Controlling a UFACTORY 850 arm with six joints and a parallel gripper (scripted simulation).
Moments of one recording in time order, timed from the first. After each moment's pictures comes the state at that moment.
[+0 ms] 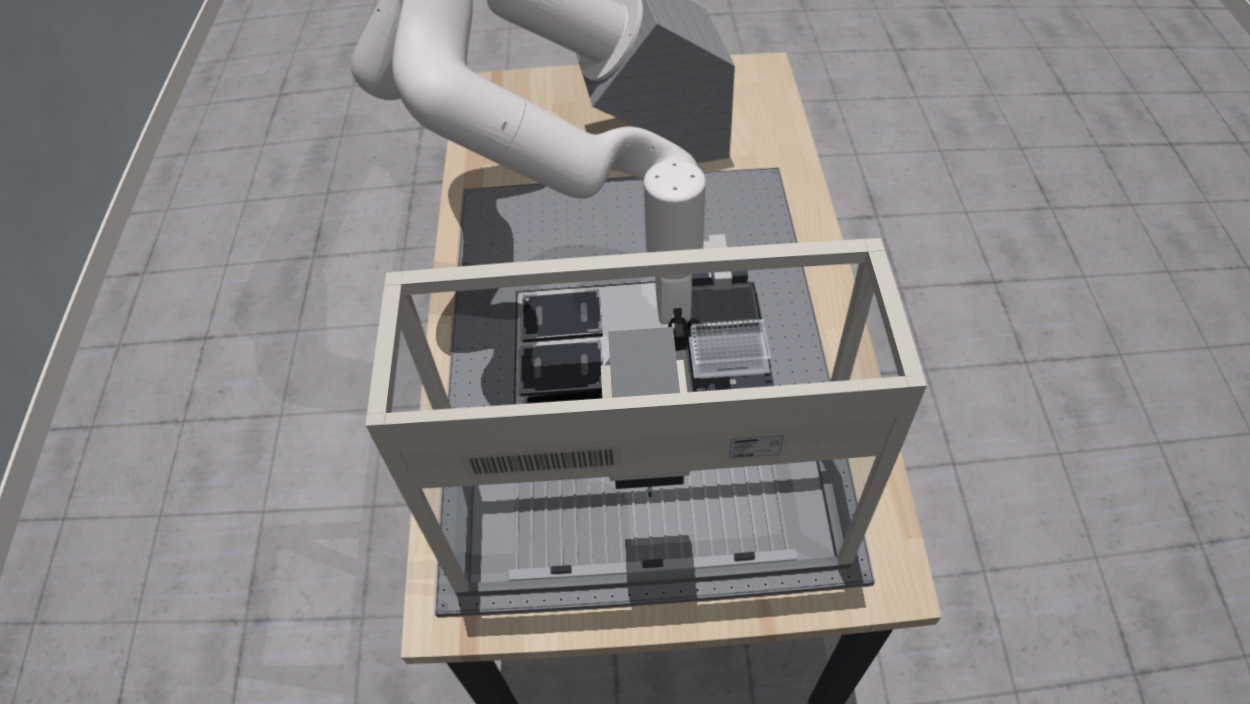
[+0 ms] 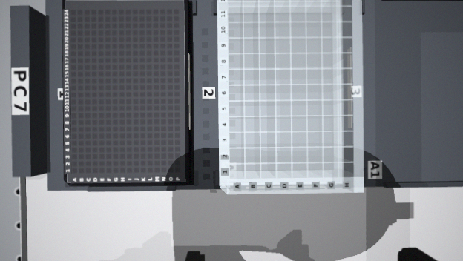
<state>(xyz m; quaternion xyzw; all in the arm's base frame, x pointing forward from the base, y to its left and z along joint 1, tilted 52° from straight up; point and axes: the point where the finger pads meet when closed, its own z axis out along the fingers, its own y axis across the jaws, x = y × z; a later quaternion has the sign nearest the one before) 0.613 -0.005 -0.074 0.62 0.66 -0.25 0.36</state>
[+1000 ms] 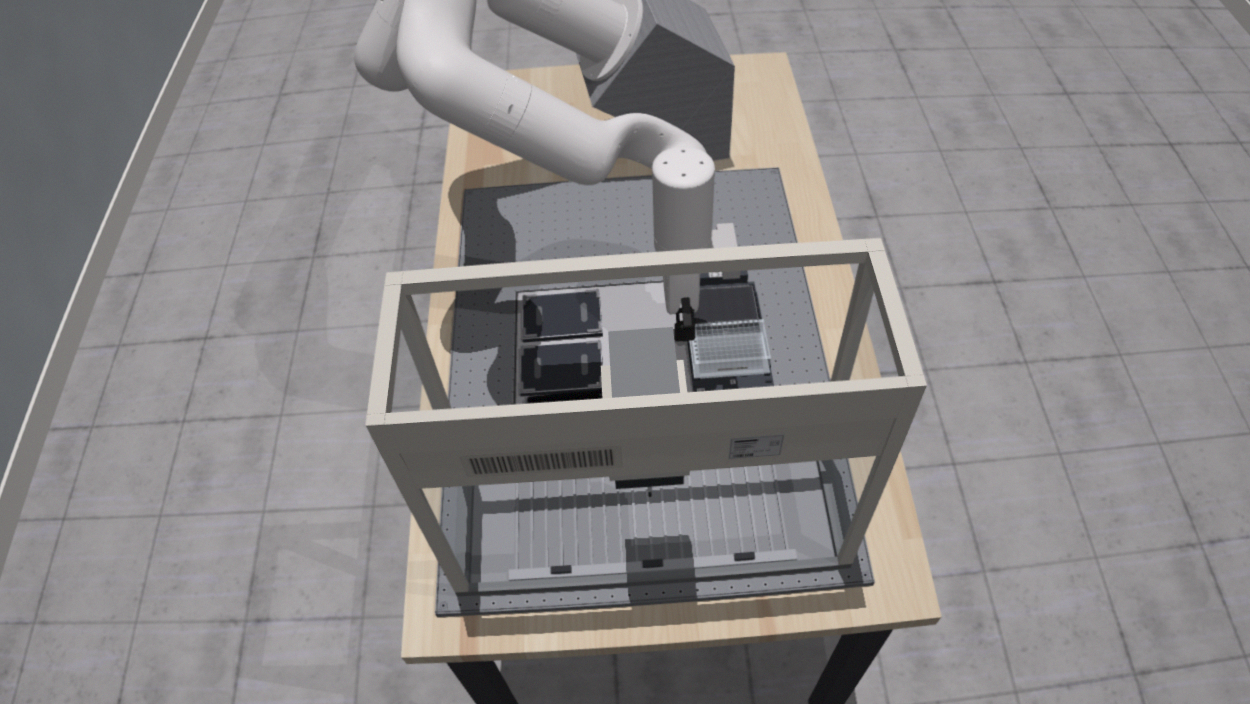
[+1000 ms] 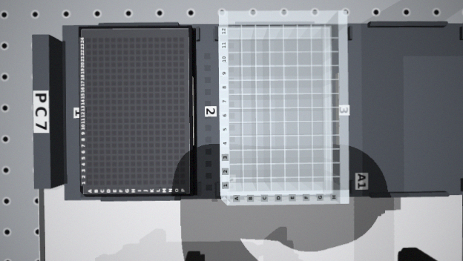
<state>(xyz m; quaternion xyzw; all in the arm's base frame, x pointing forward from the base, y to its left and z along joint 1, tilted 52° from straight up) 0.610 0.021 -0.069 0.62 0.66 -0.25 0.36</state>
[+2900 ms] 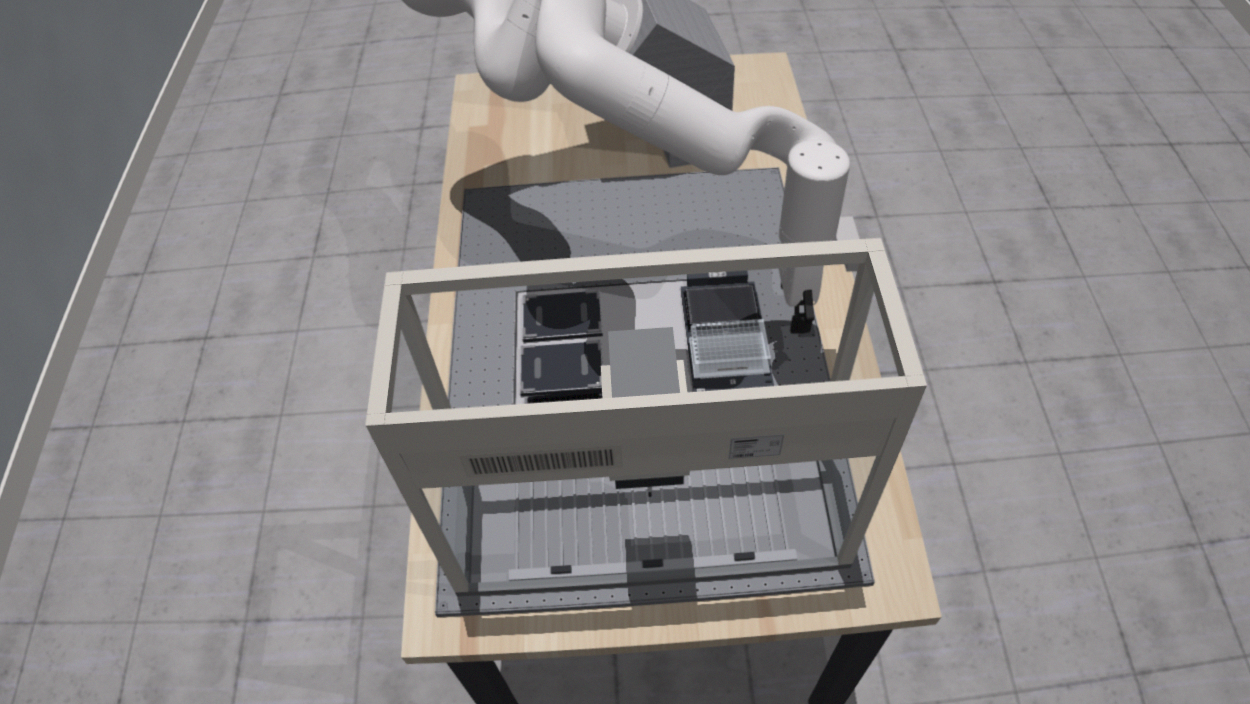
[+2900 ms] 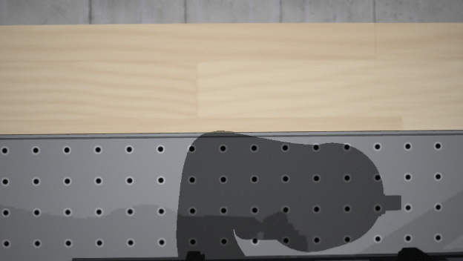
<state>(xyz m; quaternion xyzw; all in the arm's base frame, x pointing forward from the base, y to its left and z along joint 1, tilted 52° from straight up) 0.613 0.136 -0.213 0.62 0.66 -0.25 0.36</state>
